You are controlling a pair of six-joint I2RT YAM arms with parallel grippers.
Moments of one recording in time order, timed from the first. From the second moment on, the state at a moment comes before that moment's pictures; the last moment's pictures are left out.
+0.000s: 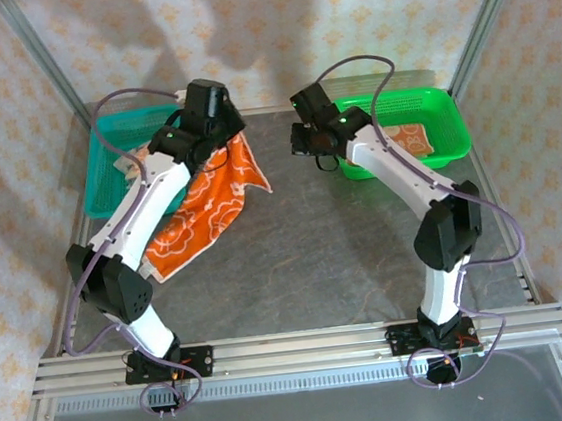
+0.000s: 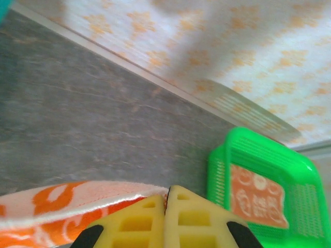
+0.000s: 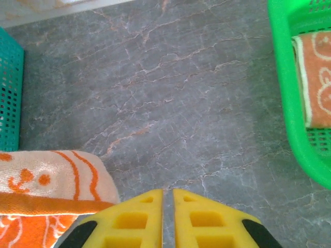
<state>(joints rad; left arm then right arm) -0.42 1.70 1.79 -0.68 -0.18 -0.84 0.55 1.82 1.80 -0.86 0.13 0.58</state>
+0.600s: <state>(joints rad) -0.51 1.32 1.14 -0.58 -0.24 -0.91 0.53 1.62 1.44 -0.72 0.09 0.67</state>
